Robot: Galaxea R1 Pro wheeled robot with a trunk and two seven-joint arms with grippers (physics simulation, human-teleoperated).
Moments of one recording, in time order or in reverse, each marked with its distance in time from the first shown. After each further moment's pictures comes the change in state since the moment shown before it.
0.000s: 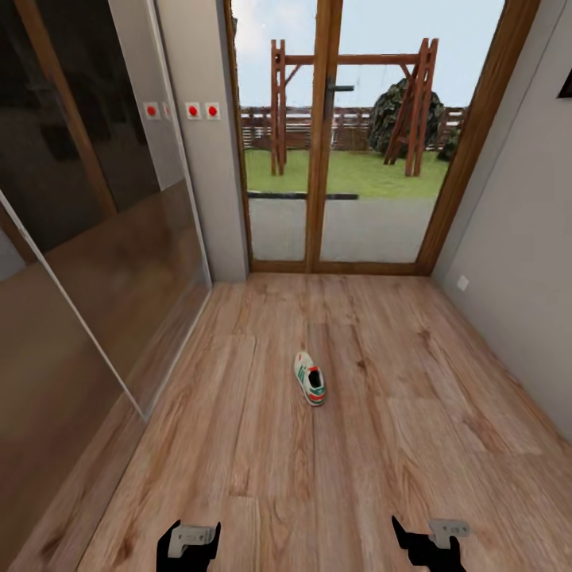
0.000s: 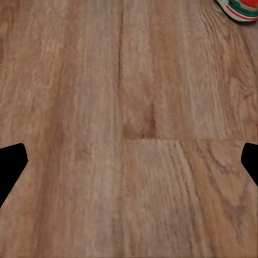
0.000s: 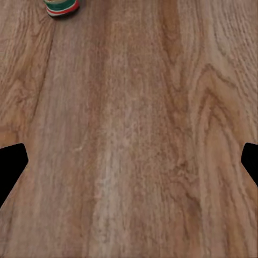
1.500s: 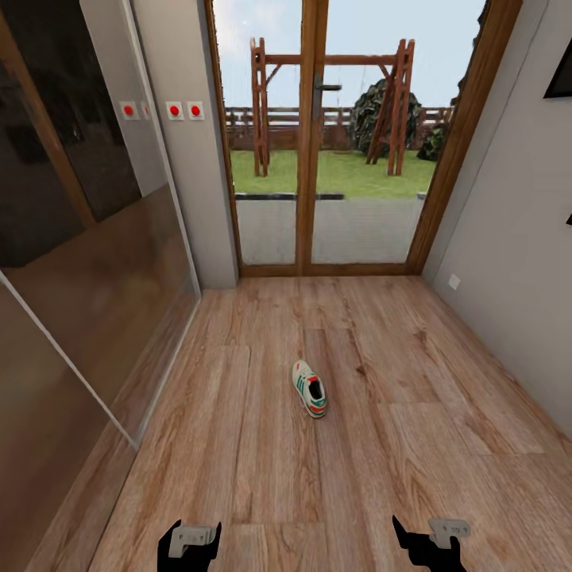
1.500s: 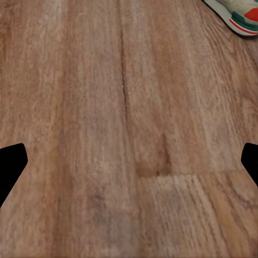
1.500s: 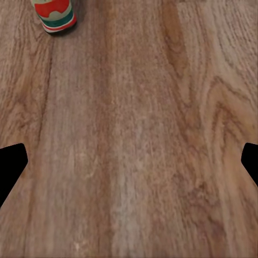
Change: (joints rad) left arm 0.000 0.000 -0.005 0.000 0.000 0.000 -0.001; right arm 0.000 -0.001 0.000 0.000 -0.001 0.000 0.000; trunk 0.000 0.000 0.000
